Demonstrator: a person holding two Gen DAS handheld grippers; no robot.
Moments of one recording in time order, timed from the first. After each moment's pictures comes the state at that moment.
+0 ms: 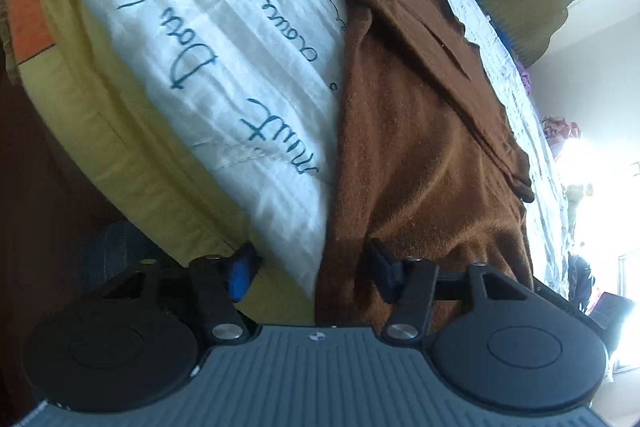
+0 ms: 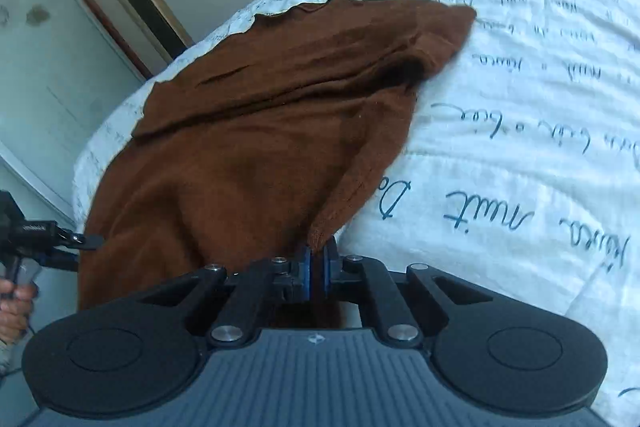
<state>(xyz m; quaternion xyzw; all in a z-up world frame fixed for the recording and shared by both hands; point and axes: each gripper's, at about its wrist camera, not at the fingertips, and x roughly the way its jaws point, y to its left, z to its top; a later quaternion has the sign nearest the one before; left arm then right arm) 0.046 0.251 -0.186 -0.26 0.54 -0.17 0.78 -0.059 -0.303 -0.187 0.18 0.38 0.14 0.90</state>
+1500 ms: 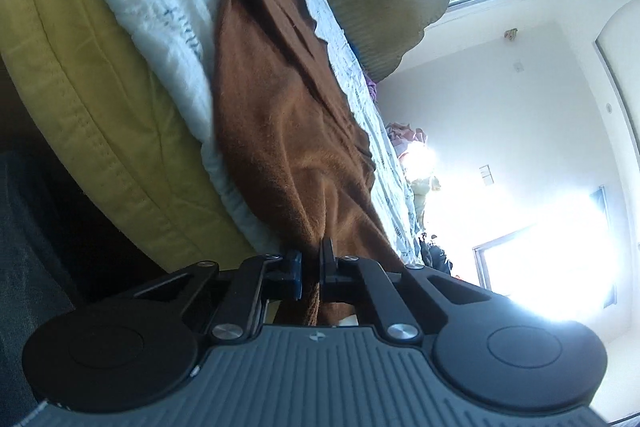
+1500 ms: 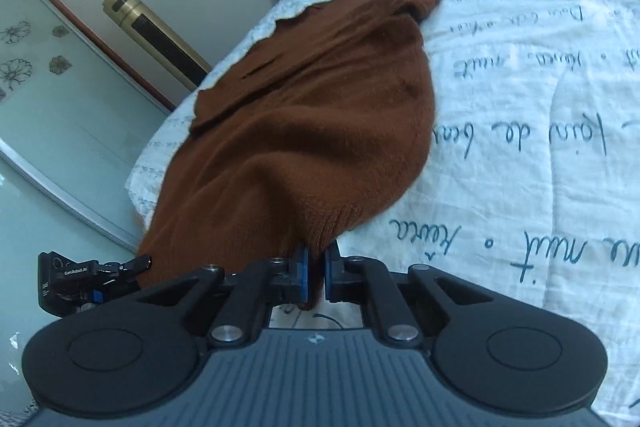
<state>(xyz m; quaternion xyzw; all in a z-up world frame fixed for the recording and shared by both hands) -0.039 0.253 -0.183 -0.38 0.43 -0.35 0.74 -0.164 -0.268 -0.187 0.28 0.34 0.16 0.88</state>
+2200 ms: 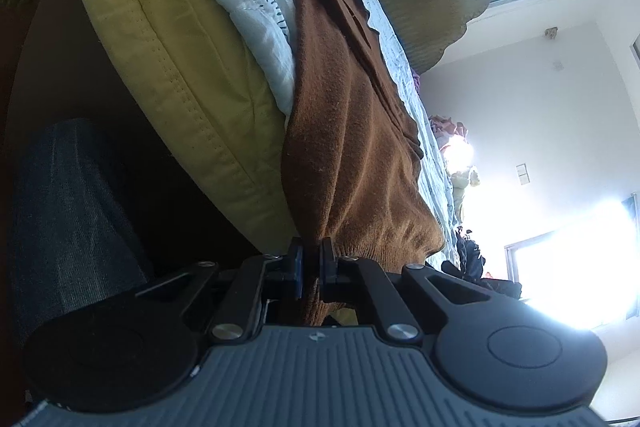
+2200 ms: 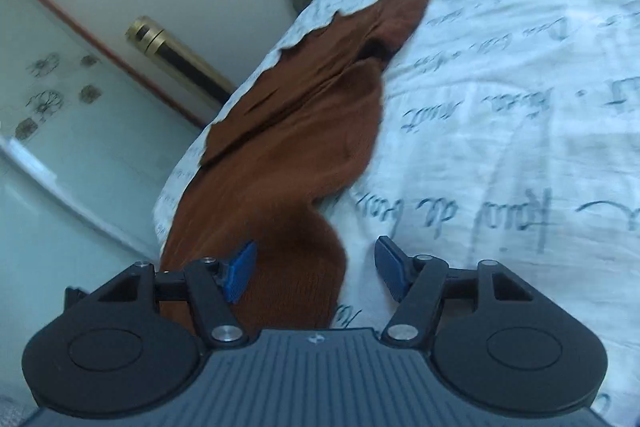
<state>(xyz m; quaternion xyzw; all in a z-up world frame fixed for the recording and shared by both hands) -0.041 0.274 -0.212 -0.37 0.48 -0.30 0.74 -0.123 -0.333 -0.237 0.30 0.34 0.27 0.85</state>
